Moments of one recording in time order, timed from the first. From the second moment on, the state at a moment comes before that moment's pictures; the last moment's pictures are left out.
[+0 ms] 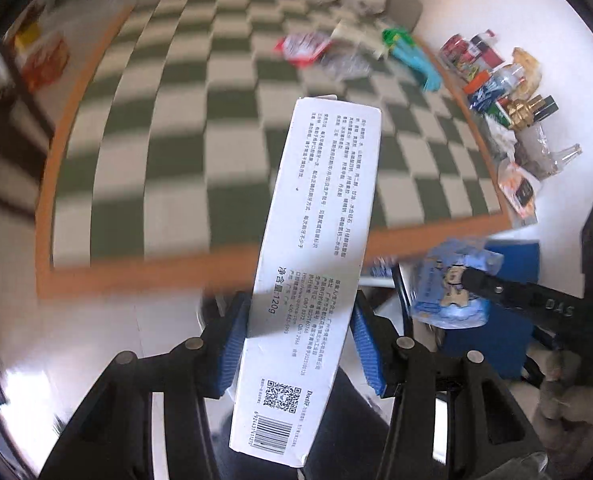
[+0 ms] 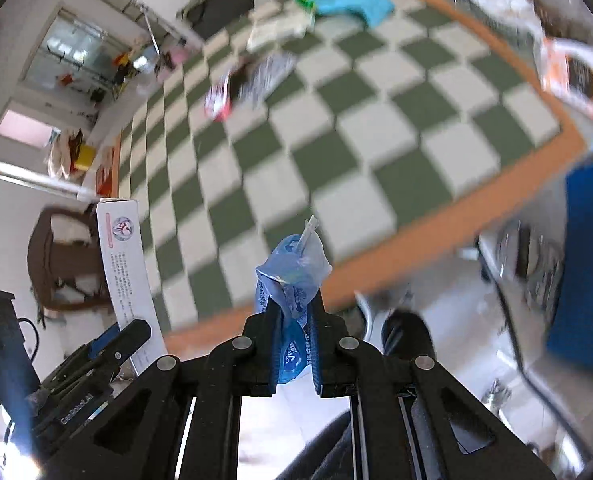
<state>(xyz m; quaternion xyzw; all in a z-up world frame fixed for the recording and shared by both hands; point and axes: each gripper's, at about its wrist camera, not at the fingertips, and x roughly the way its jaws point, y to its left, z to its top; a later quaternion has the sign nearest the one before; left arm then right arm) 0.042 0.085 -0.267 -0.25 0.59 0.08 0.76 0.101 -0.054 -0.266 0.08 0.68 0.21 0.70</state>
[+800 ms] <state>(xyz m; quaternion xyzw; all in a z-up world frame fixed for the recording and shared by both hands) 0.019 0.094 -0.681 -0.39 0.70 0.12 0.58 0.020 -0.029 -0.664 0.02 0.80 0.20 0.57</state>
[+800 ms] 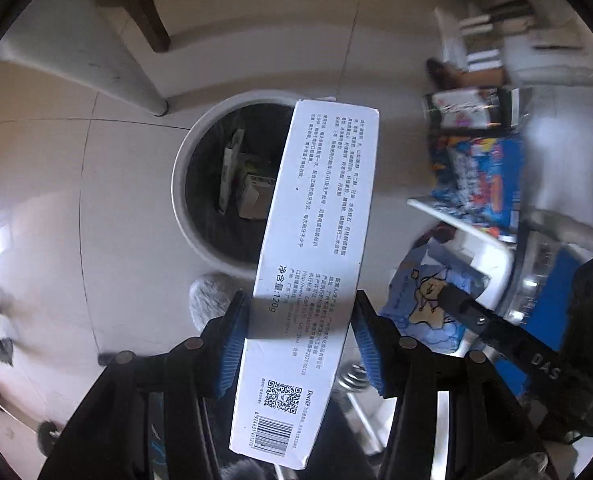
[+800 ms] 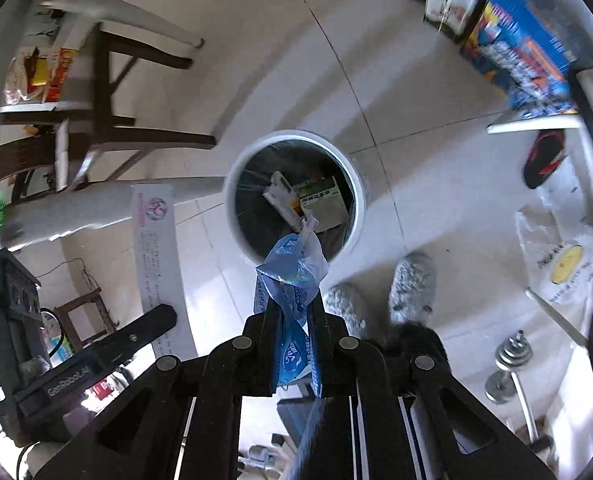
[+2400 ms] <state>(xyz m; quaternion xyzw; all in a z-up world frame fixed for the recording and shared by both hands) -0.076 0.046 -0.436 -0.25 0.67 0.23 0.66 -0.043 -0.031 -0.466 -0.17 0.69 0.23 0.66</state>
